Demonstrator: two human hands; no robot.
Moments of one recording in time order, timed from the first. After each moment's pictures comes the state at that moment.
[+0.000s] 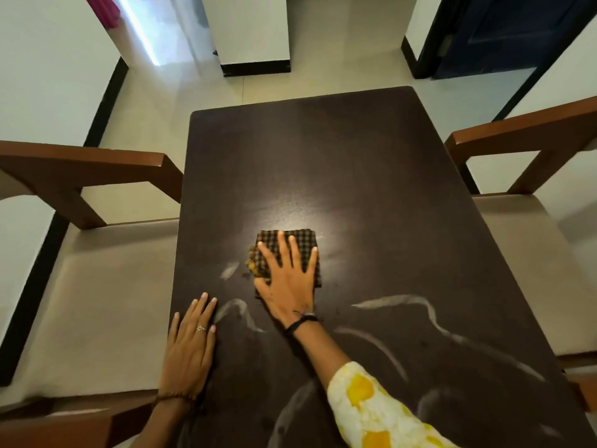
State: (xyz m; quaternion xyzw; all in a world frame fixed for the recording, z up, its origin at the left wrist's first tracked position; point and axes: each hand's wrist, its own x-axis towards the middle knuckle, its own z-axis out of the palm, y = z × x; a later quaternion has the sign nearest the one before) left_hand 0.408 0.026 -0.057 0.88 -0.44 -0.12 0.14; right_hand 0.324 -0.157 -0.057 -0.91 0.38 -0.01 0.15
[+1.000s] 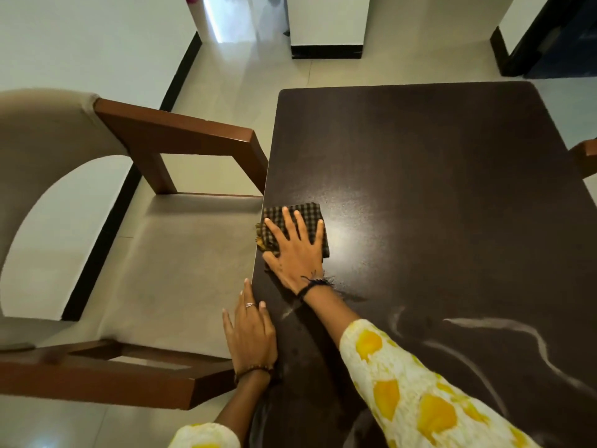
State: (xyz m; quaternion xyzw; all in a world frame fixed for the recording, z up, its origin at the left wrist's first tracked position) left_hand 0.417 0.033 -0.074 0.95 -0.18 -0.09 0.24; right_hand 0.443 -0.112 -0.057 -0.95 0.27 0.00 0.17
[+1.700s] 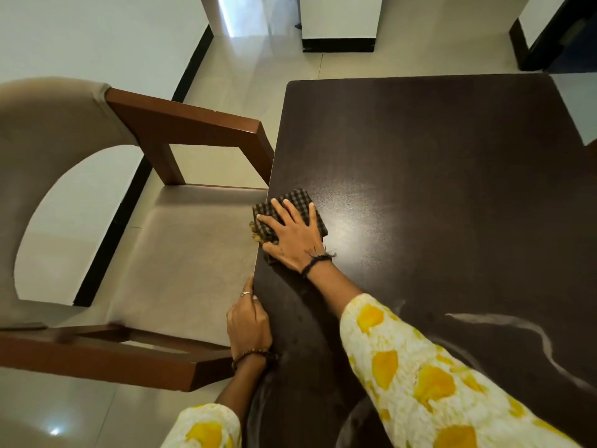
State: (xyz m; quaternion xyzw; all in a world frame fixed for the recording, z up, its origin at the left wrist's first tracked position) left_hand 0.421 0.035 -0.074 0.93 -0.11 -0.08 0.33; right_hand 0.456 -0.130 -0.050 -0.97 0.16 0.03 0.18
